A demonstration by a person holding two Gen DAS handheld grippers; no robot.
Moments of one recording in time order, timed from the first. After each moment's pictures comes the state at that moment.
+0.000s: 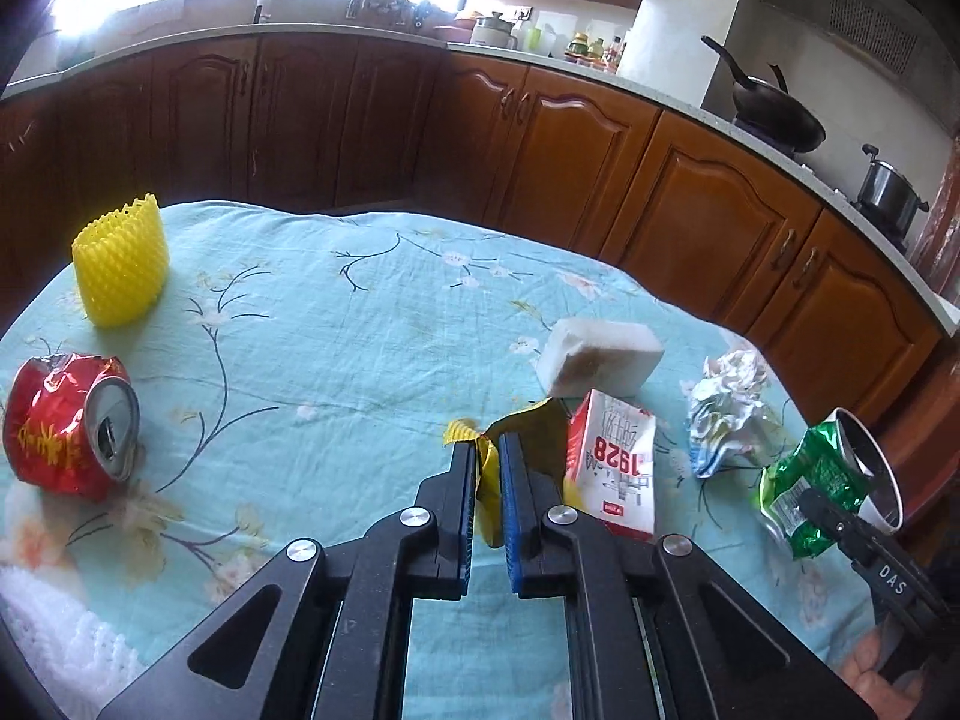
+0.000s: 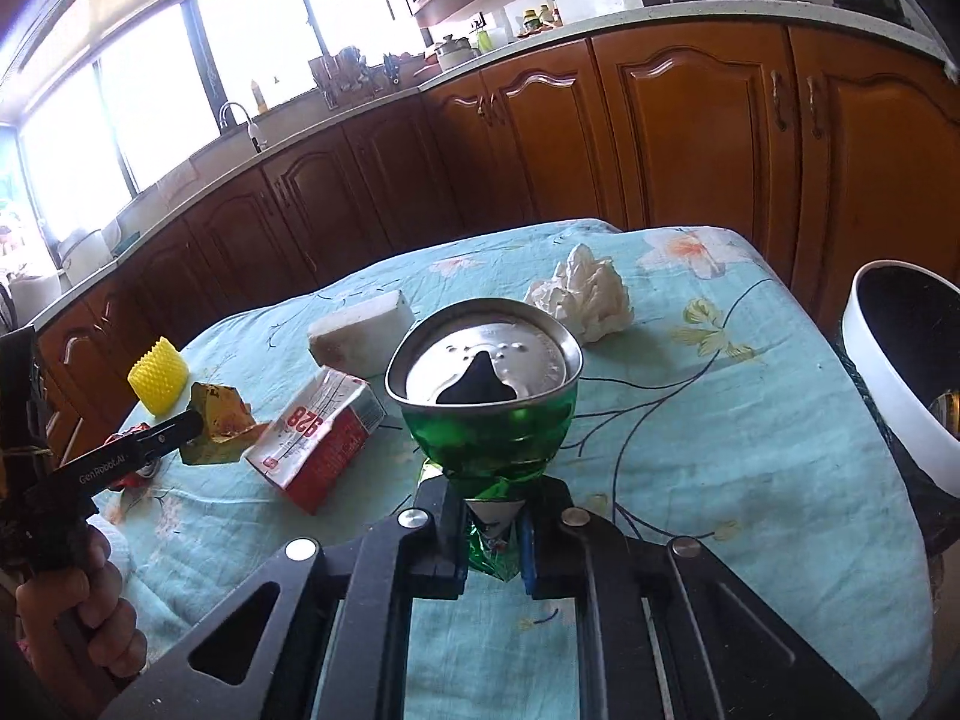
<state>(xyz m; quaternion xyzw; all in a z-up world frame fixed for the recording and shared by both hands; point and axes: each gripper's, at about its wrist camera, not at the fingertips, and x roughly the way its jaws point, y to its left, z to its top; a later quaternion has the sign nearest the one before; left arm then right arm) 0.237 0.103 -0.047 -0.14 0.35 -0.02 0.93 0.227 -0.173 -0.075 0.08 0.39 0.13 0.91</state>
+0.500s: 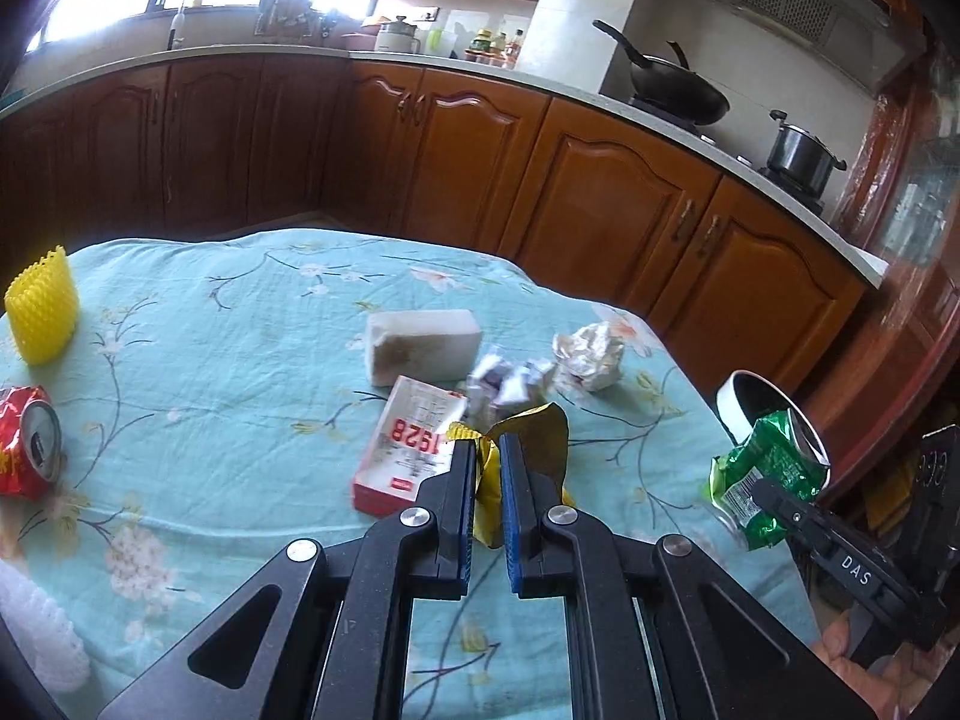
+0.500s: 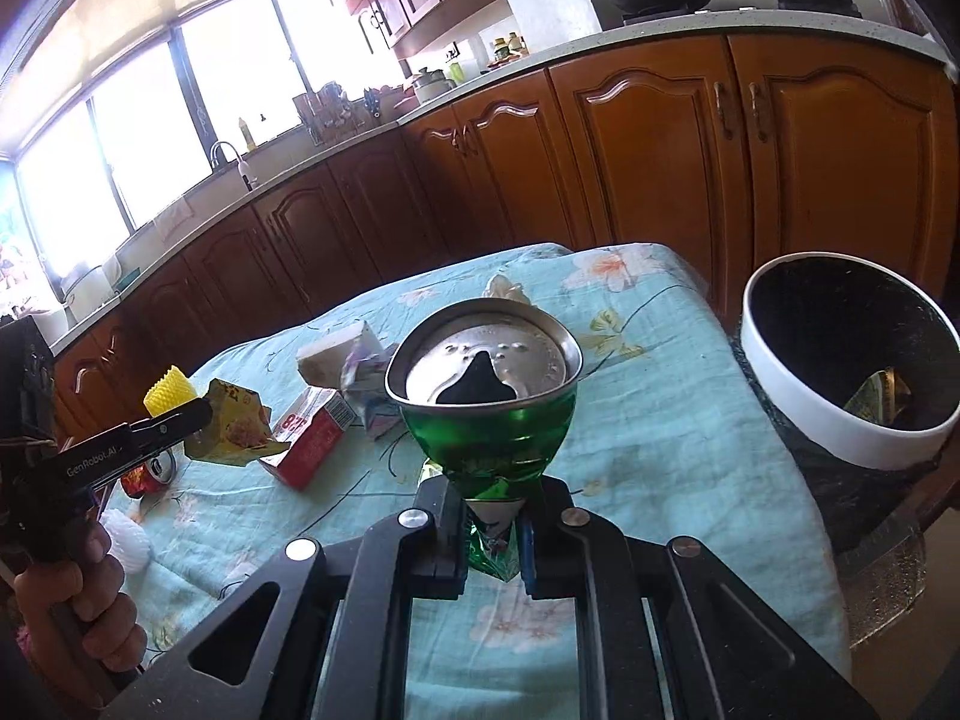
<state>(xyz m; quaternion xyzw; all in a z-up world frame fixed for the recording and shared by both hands) 0.208 0.037 -0.017 -0.12 0.34 -0.12 0.92 0.187 -0.236 -0.050 0.10 0.37 0.11 0.92</state>
